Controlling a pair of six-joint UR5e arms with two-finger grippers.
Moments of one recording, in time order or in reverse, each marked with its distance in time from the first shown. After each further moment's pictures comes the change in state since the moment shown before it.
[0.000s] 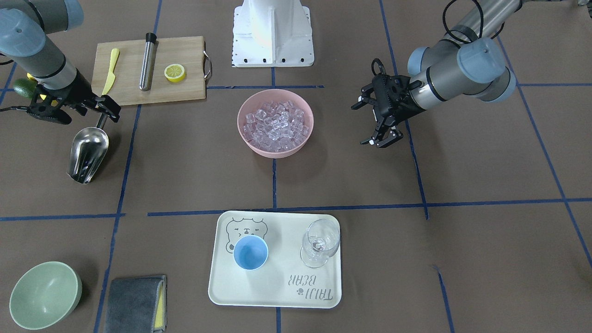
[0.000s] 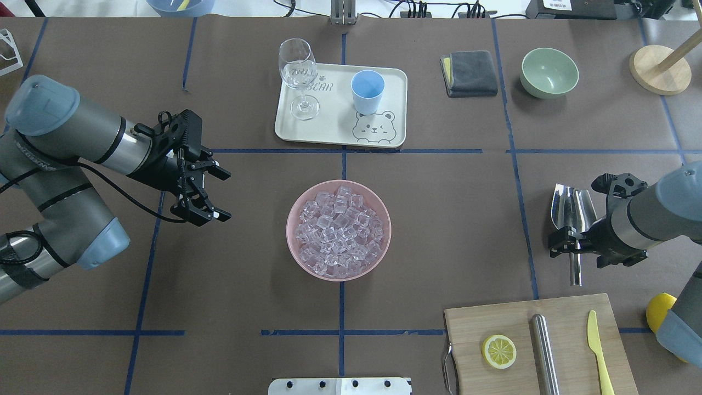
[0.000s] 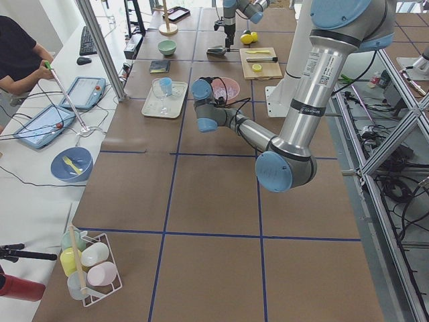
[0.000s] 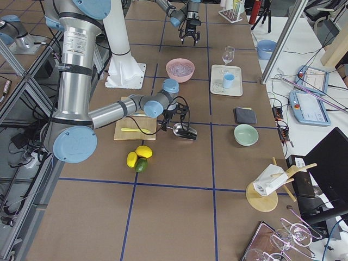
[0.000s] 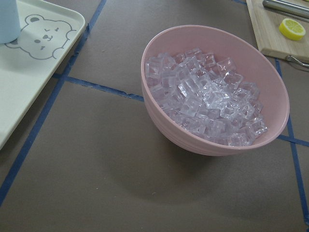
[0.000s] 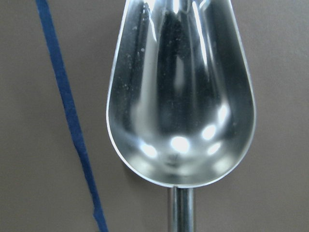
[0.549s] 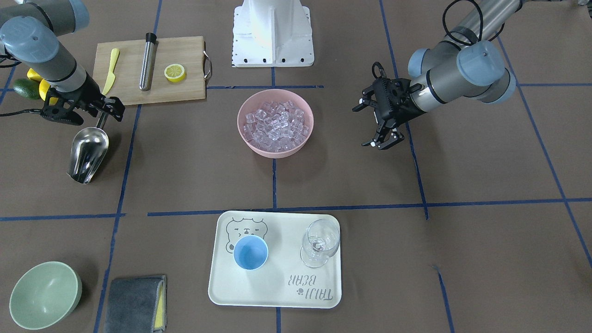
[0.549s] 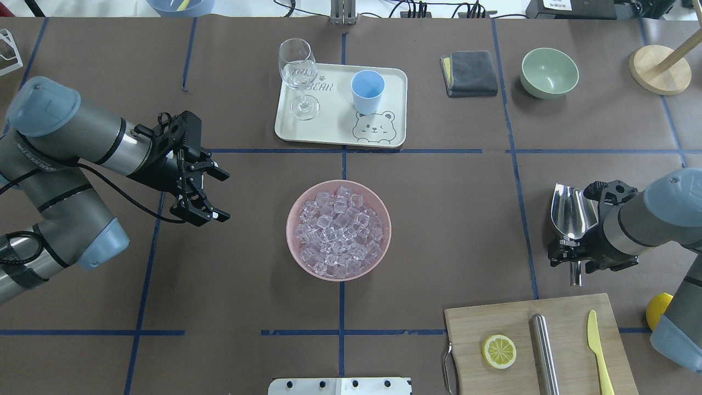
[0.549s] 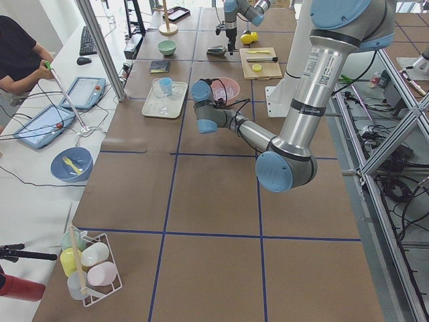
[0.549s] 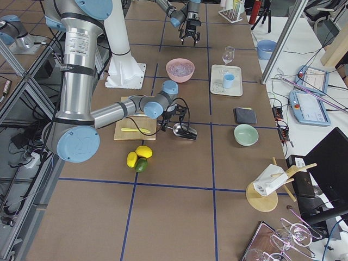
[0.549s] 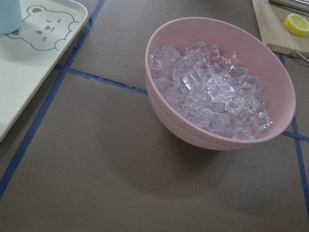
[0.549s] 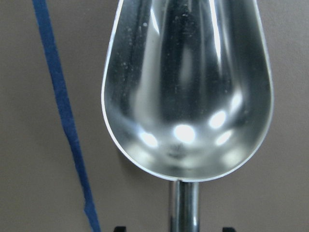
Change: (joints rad) left arm 0.001 0.003 0.005 0.000 0.001 0.000; right arm -0.020 0.005 -0.021 0.000 -0.003 -0.014
